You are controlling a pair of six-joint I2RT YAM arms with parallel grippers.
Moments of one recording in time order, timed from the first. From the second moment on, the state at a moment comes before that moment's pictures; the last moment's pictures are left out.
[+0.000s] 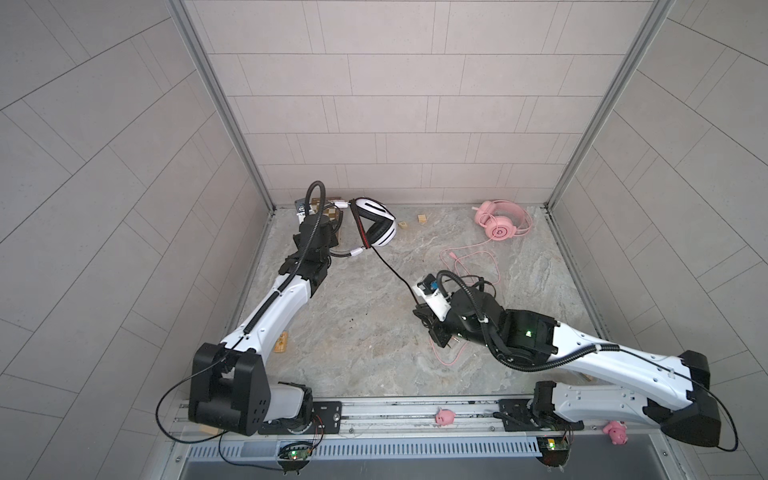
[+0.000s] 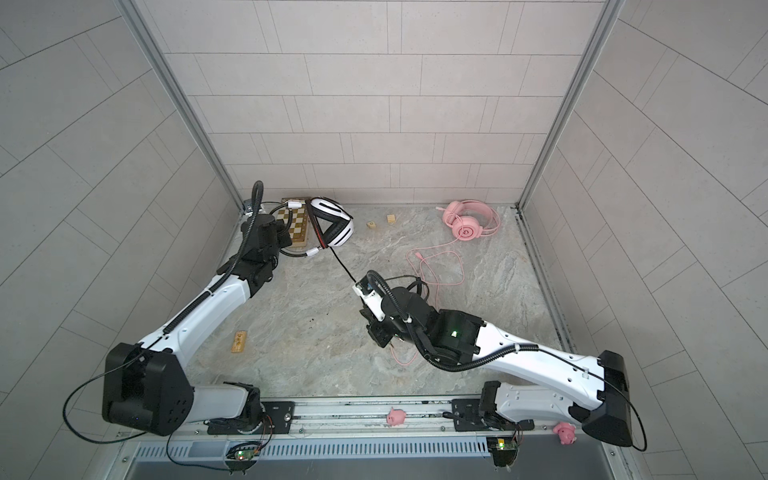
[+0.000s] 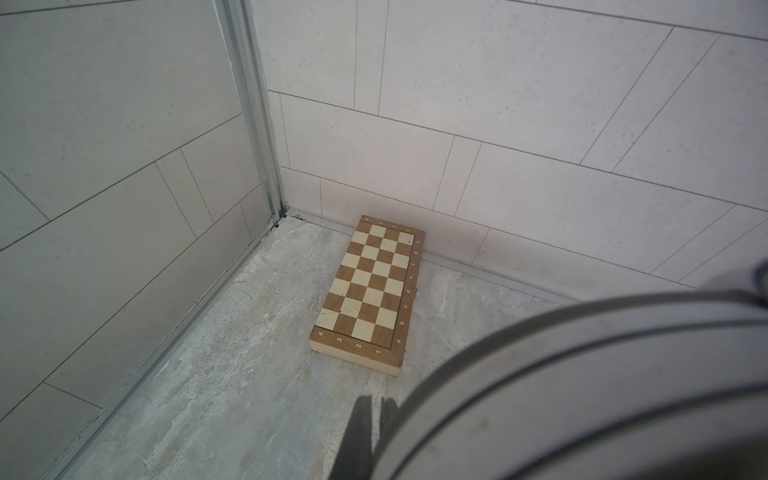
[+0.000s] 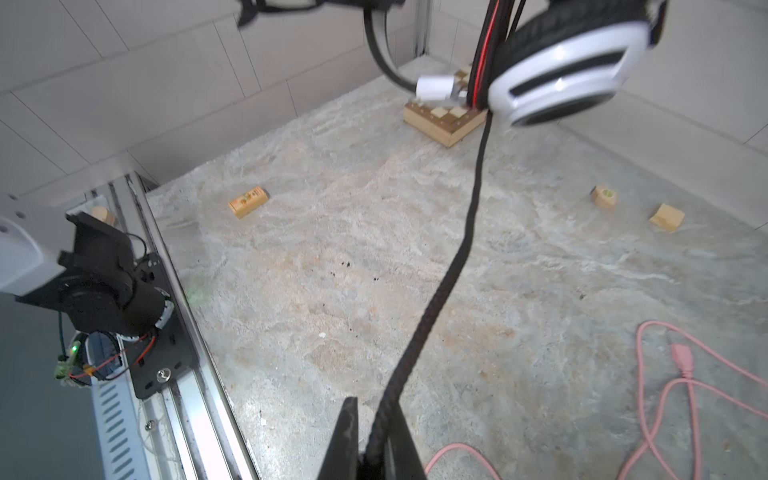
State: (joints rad) left arm -0.21 1.35 1.03 -0.07 -0.47 -0.29; right arm 1.10 1.07 1.03 -0.46 0.19 0.16
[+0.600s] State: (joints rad) left arm -0.48 1.39 1.09 -0.17 -0.27 0.13; right arm 1.06 1.03 1.33 -0.58 0.46 -0.02
